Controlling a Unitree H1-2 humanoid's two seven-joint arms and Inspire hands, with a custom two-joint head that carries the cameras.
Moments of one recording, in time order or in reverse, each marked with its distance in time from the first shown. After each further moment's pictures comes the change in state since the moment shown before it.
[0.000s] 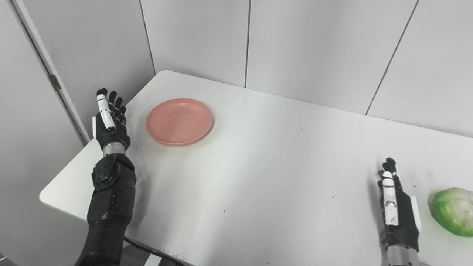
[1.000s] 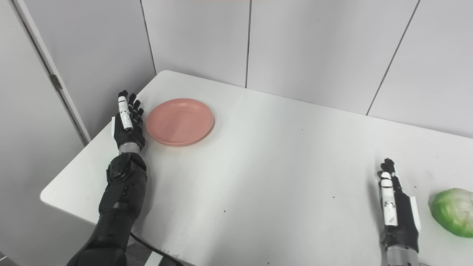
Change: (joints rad) left arm -0.071 0.013 -0.064 0.193 -0.008 -0.078 -0.069; right arm 0.001 0.002 0.005 -0.001 -0.032 0.000 -0.011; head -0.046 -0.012
